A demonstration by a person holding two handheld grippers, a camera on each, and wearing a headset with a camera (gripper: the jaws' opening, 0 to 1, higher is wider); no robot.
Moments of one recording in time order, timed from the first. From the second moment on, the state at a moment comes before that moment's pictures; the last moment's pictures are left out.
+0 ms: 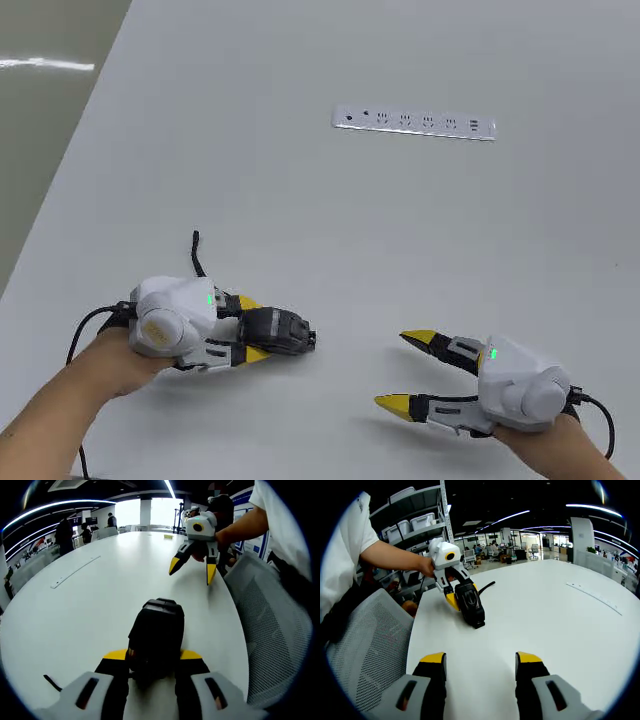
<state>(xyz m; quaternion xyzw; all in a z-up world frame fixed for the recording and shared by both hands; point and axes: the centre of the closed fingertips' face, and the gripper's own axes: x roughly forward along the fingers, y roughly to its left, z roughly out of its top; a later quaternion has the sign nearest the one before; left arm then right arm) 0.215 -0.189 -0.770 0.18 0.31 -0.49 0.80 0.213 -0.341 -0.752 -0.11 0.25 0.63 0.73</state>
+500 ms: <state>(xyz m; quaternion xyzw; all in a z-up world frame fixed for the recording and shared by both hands) 0.215 -0.189 -0.771 0.17 0.31 -0.49 0.80 0.213 -0.335 -0.753 -0.11 0.25 0.64 0.72</state>
